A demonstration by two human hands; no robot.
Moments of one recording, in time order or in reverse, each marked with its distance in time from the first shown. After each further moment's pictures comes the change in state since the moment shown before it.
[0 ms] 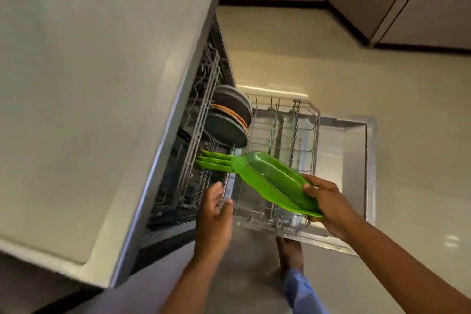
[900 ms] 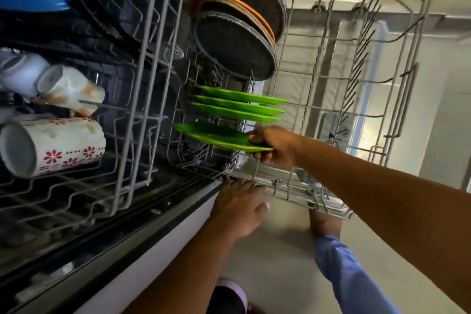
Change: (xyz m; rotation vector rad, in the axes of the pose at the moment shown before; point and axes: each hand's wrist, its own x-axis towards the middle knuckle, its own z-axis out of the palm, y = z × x) left_hand 0.122 -0.202 0.057 1.217 -0.740 0.130; right_hand 0.242 0.130 0.151 -0.091 -0.524 0.487
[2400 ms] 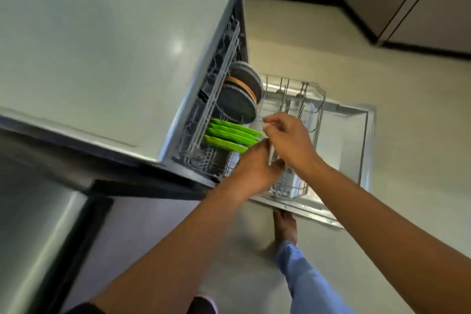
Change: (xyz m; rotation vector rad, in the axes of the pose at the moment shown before) left_hand -0.233 0.145 -0.148 -0.622 0.505 0.154; right_hand -0.339 0.004 0.116 -0.620 0.703 -0.870
